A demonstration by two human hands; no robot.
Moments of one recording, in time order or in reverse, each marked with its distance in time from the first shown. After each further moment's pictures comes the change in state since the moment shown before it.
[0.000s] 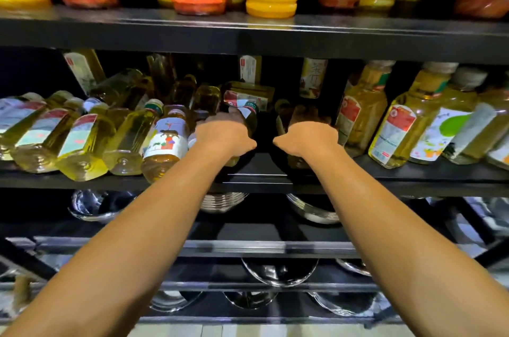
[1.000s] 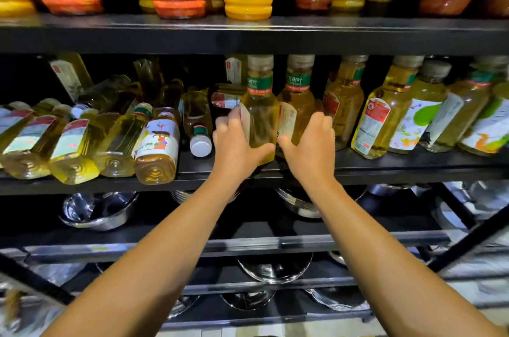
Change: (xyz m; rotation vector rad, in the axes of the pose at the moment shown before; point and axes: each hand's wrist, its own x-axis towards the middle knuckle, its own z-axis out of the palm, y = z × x) left_hand -0.032 0.027 0.058 -0.775 0.419 0.215; right_hand -0.051 0.032 0.040 0.612 0.710 -0.048
